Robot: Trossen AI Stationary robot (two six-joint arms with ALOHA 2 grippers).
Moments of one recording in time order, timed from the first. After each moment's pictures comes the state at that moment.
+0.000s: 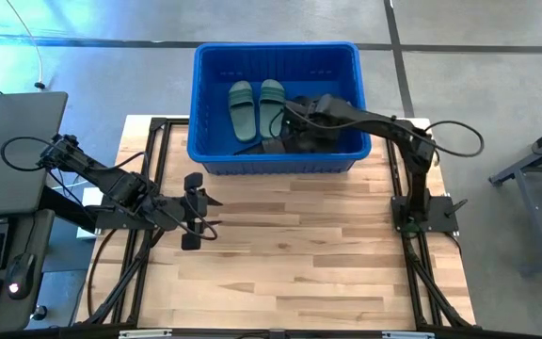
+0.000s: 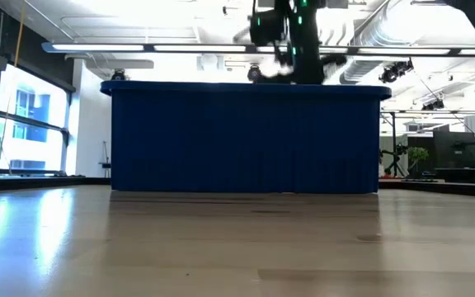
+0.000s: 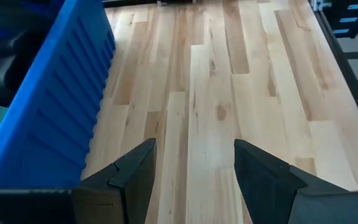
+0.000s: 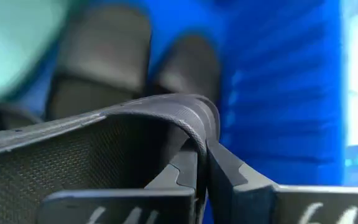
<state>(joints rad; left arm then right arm) -0.39 1.08 1.07 -0.75 -0.50 -0.27 -0.38 1.93 1.89 -1.42 0.71 0.79</state>
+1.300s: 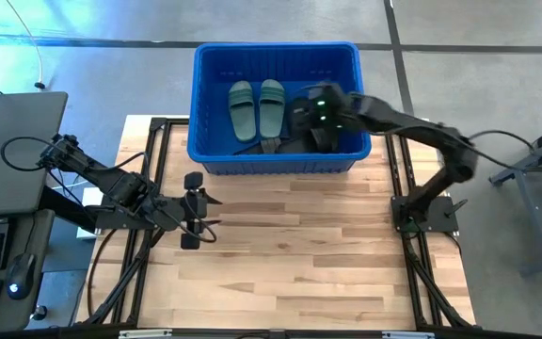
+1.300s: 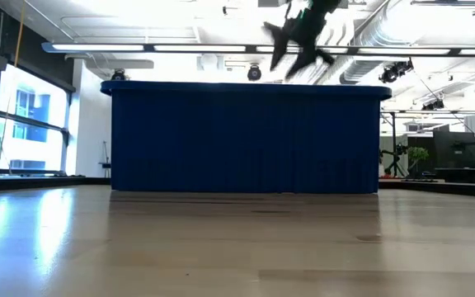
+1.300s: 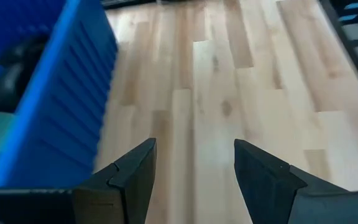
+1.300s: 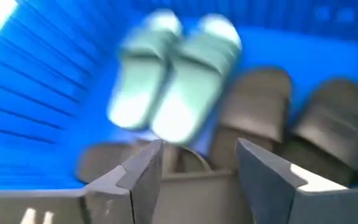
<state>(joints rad) -0.39 1.08 1.07 -0.76 -0.51 -0.21 -0.43 1.60 1.56 -0.73 0.32 0.63</state>
